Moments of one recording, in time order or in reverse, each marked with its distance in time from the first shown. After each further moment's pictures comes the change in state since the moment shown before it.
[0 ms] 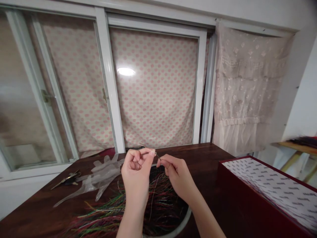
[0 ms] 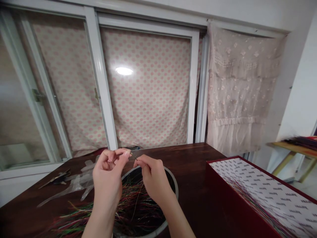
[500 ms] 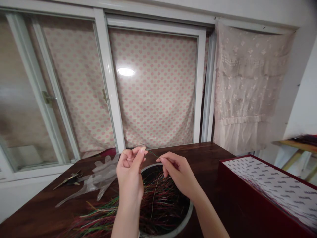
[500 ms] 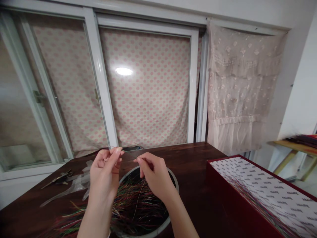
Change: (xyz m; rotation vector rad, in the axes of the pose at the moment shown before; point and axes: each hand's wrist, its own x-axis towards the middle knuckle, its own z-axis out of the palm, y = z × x) left_hand 0.012 -0.002 -0.014 -0.100 0.152 -0.138; right_hand 0.003 0.002 -0.006 0.089 -0.029 0.050
